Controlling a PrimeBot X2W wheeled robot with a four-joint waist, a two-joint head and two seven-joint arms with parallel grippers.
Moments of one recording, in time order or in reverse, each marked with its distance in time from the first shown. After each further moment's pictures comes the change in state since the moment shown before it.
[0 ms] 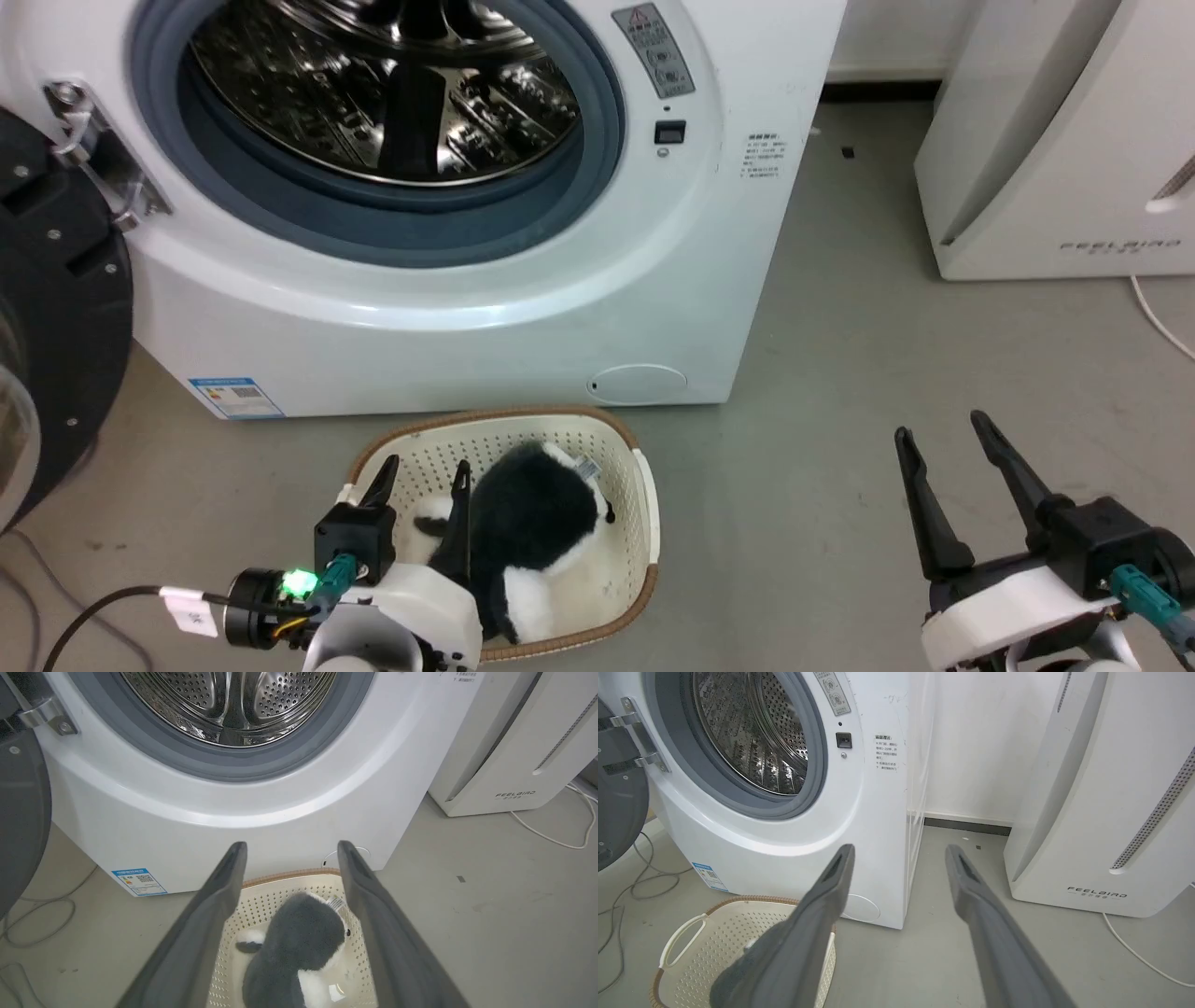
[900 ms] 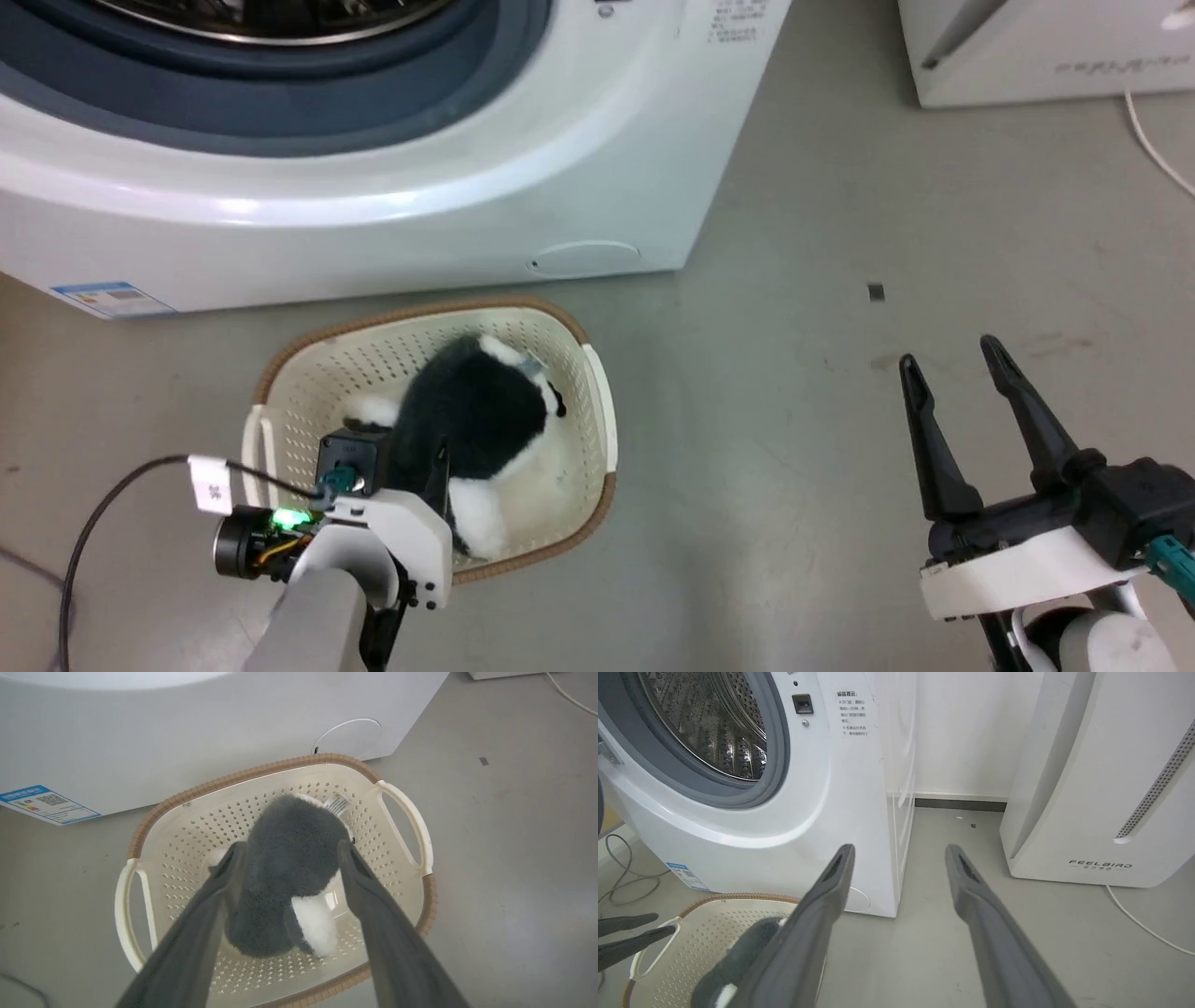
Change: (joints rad) left arm -0.285 0.069 -0.044 0.445 -0.044 -0.036 -0.013; right arm -0.074 0.000 0.020 -0.059 0.046 0.000 -0.054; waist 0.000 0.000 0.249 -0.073
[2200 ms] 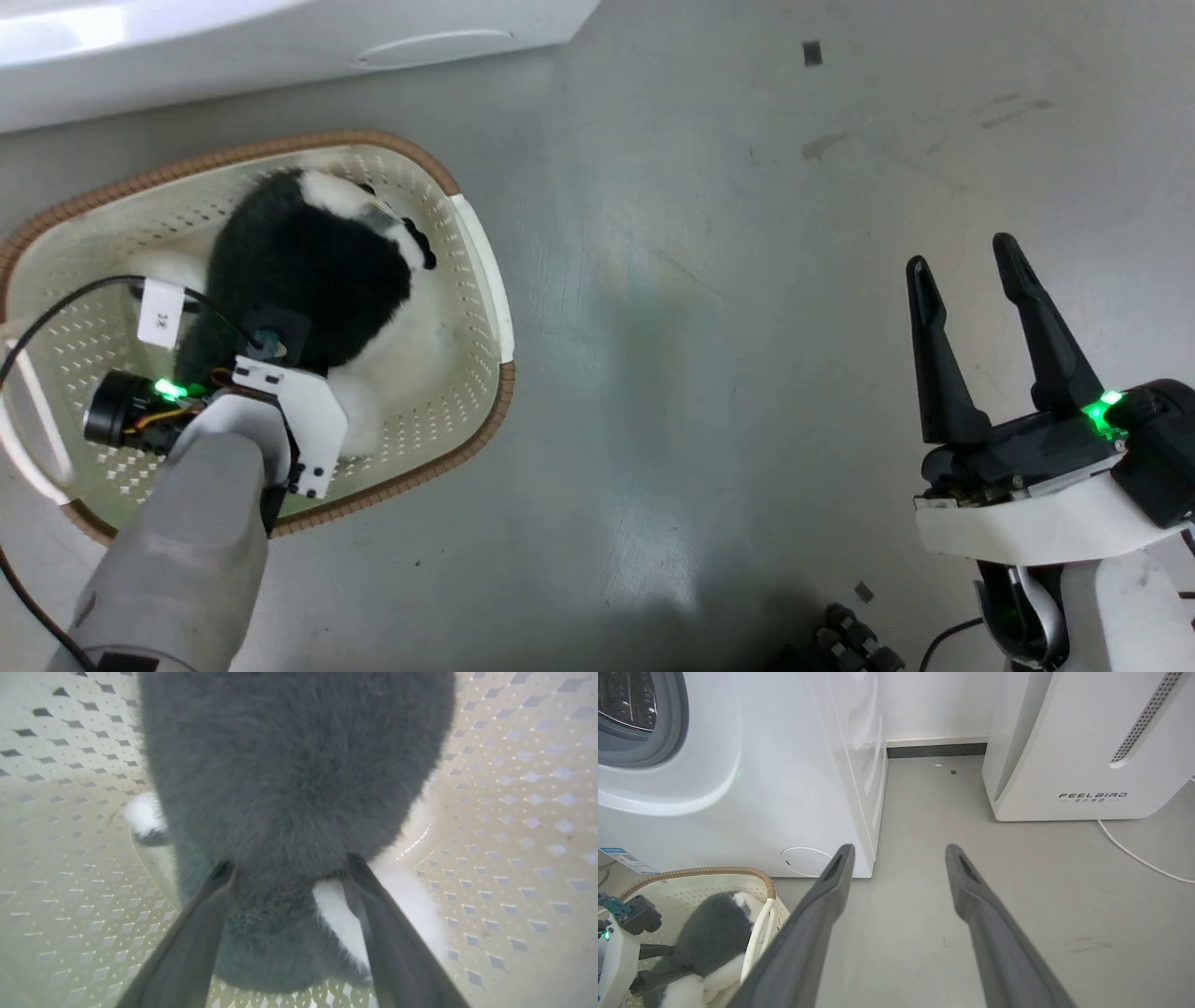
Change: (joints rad) left arm -0.427 0.168 -0.211 0.495 0.020 0.016 0.021; right arm -0.124 0.000 0.045 -0.042 0.108 0.000 -0.081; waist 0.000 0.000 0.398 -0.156
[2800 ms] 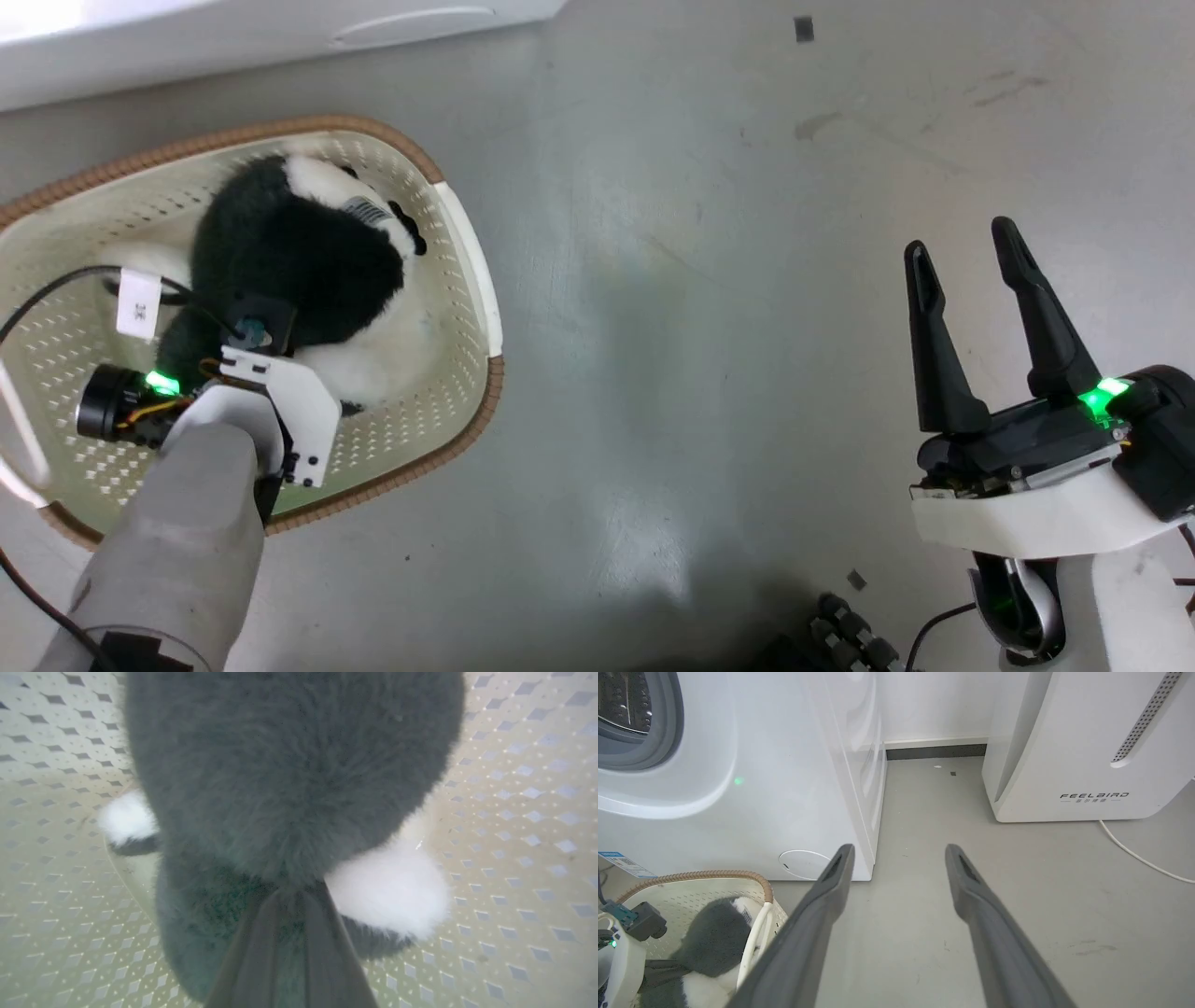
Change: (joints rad) left arm -0.075 -0.003 -0.031 0.111 -0.055 -0.007 -0.066; right arm -0.027 0.000 0.014 0.004 0.016 0.000 -0.021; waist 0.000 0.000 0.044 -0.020
